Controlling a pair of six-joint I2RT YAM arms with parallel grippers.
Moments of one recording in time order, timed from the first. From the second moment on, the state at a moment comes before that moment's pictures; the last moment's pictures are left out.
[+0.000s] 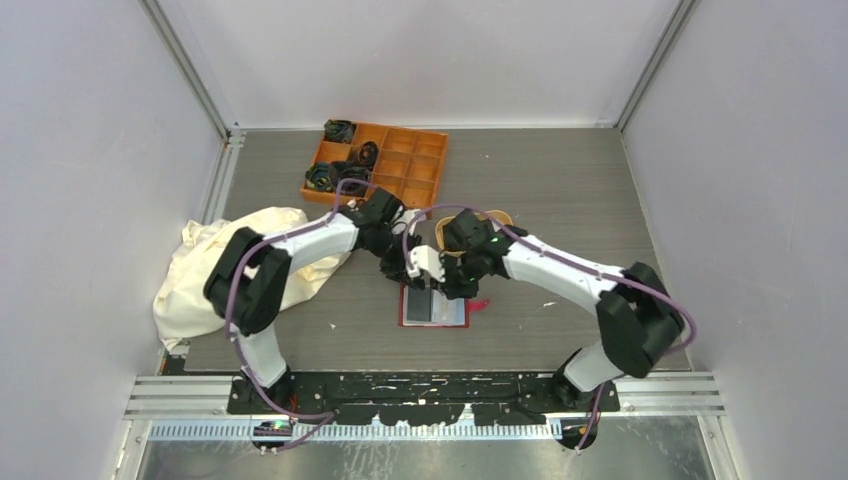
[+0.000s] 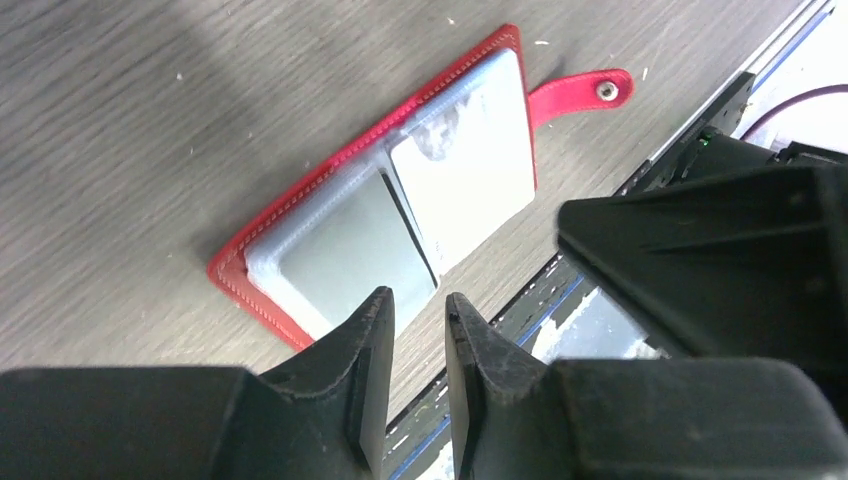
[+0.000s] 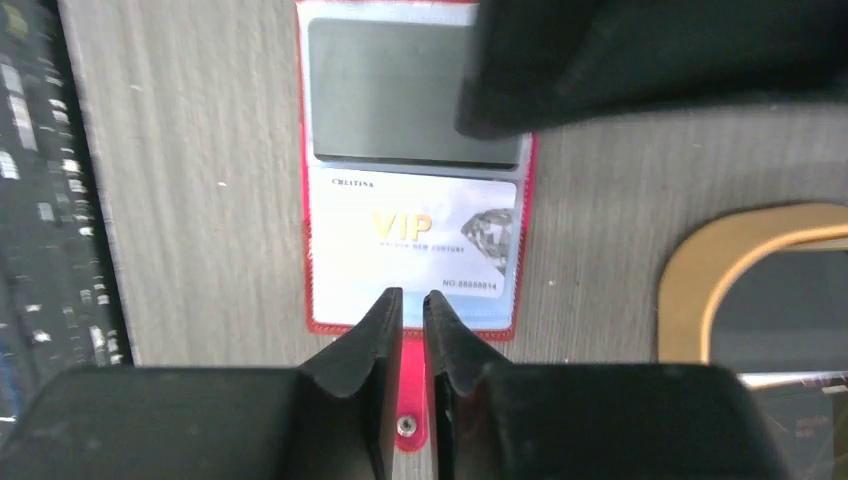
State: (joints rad) left arm -0.61 1.83 1.19 -0.52 0.62 -0.42; right arm 0.75 1.54 0.99 -0.62 -0.37 -0.77
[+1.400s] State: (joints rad) left arm -0.61 1.10 0.21 0.43 0.34 -0.87; right arm 0.35 1.75 0.94 -0.51 -0.81 0.08
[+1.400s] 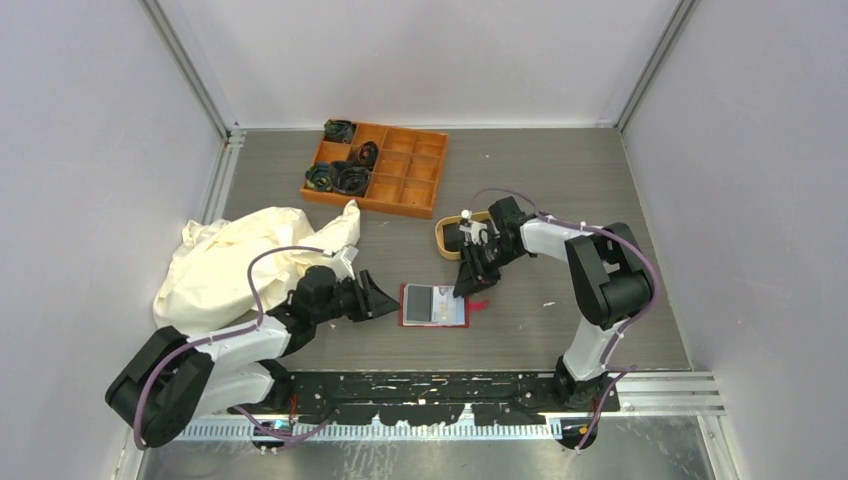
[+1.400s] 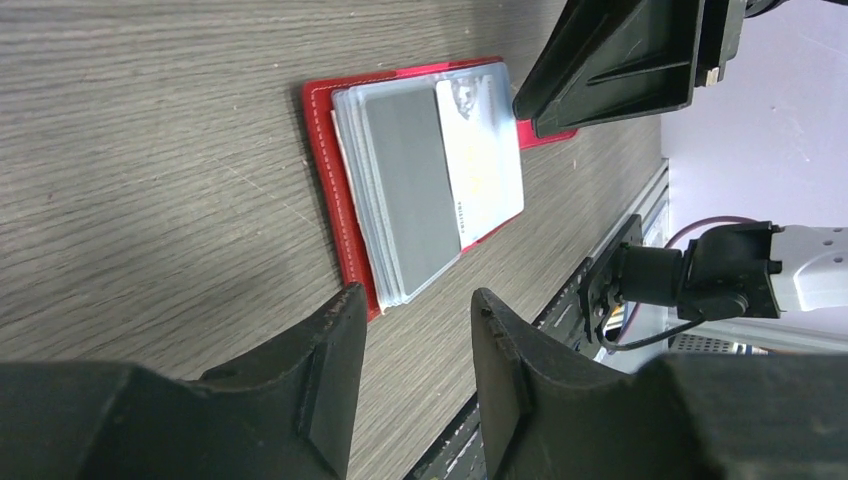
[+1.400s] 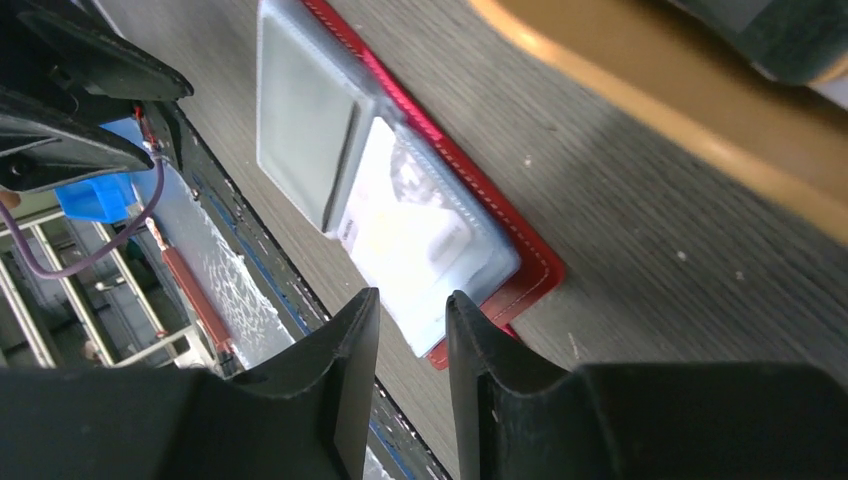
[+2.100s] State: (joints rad) left arm -0.64 1.37 0.31 0.49 0.36 -0.87; right arm 0.35 1.82 0.98 -0.55 -0.77 0.16
